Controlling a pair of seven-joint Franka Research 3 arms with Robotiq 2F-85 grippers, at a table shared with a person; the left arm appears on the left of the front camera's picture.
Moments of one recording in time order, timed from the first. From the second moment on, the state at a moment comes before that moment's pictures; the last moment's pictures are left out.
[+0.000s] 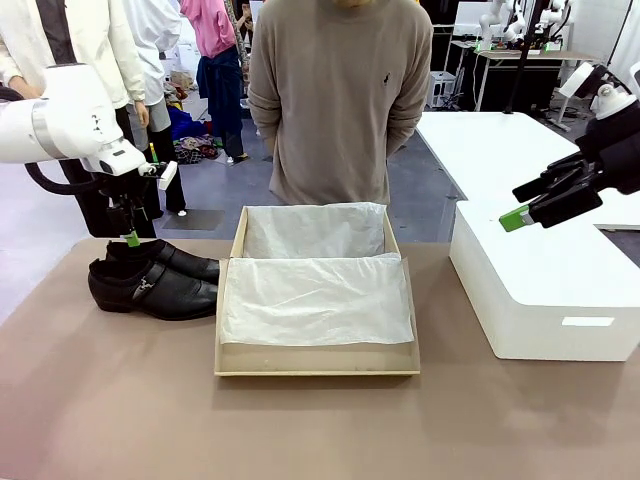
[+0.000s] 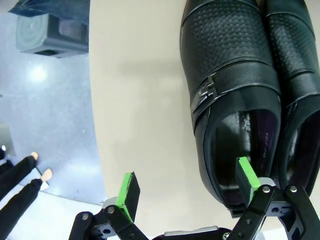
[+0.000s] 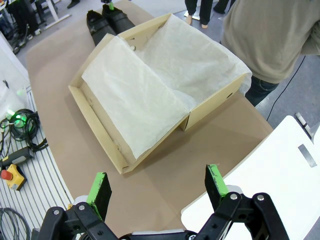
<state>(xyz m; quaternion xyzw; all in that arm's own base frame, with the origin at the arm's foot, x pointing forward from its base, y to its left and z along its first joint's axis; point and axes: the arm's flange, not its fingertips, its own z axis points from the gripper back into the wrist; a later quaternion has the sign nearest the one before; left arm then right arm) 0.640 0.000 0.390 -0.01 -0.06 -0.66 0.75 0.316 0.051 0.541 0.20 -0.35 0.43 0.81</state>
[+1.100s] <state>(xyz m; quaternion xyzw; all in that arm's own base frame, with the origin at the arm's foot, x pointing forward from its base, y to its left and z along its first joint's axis) 0.652 -0.002 0.354 -0.01 -0.02 -0.66 0.75 0.316 0.051 0.541 0.20 -0.35 0.43 0.81</state>
